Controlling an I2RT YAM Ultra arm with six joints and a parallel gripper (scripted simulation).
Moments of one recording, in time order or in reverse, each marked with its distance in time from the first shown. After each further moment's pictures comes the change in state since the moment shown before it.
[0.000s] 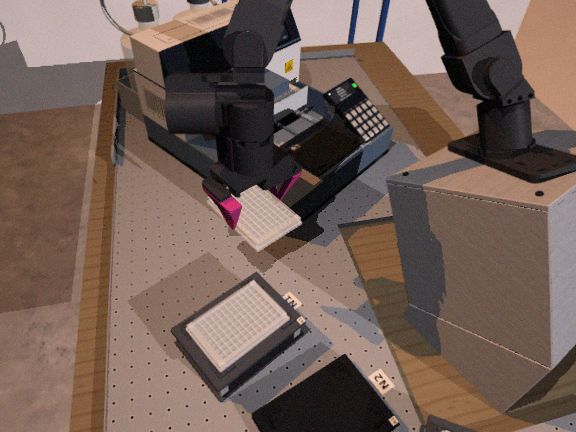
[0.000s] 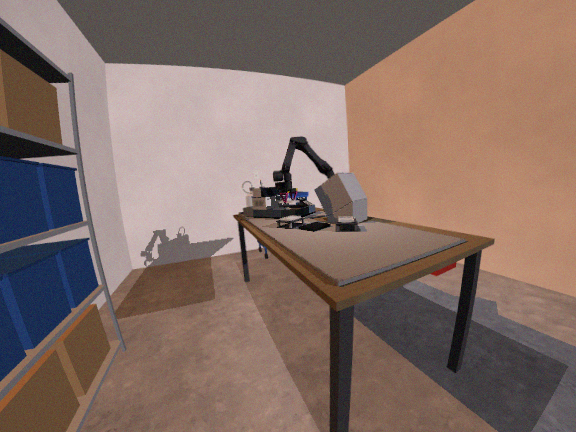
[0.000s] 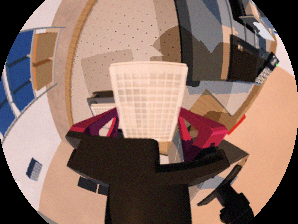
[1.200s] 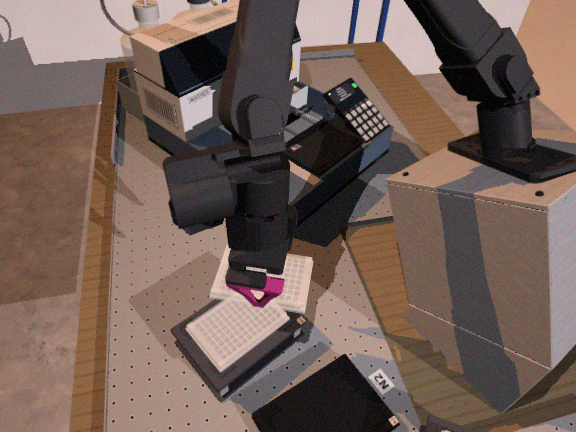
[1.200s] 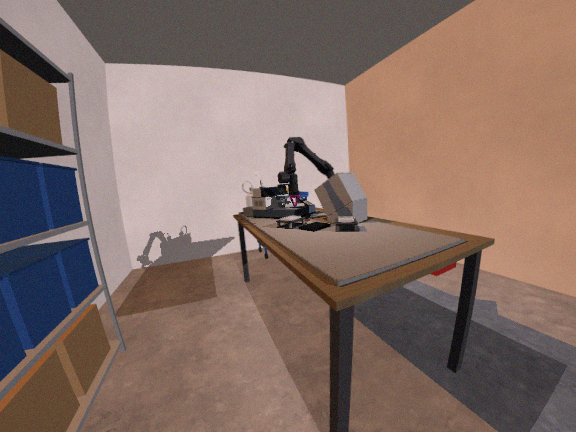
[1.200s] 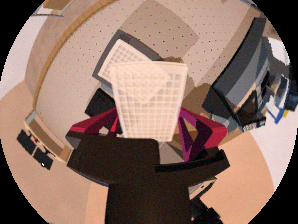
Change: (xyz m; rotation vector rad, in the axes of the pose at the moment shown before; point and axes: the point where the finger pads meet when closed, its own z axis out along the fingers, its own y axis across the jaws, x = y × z) arm 0.096 0.058 0.016 0.005 0.001 -0.683
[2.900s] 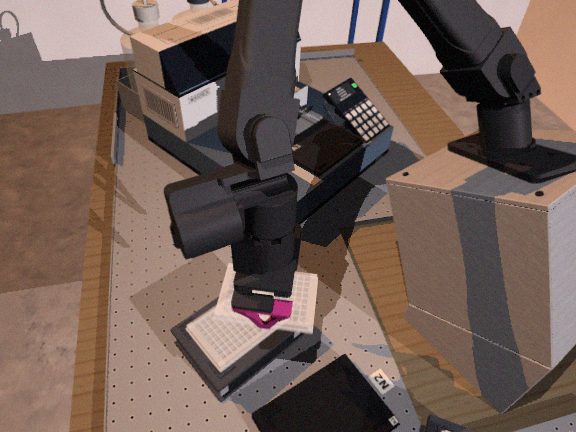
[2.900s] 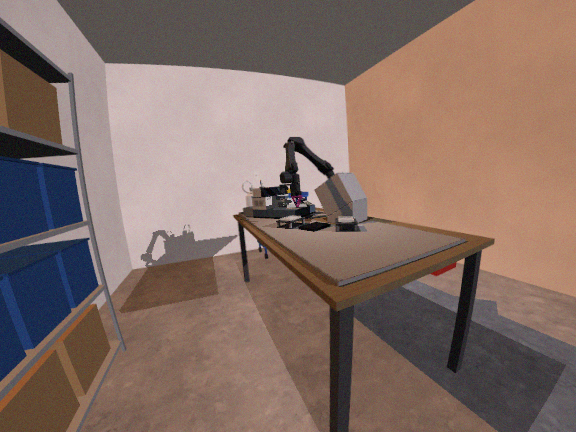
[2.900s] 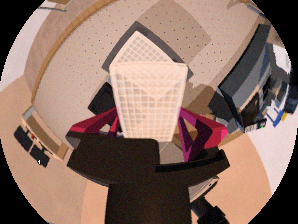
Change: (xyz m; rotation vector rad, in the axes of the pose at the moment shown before) arm 0.012 0.029 0.002 0.000 -0.002 -0.041
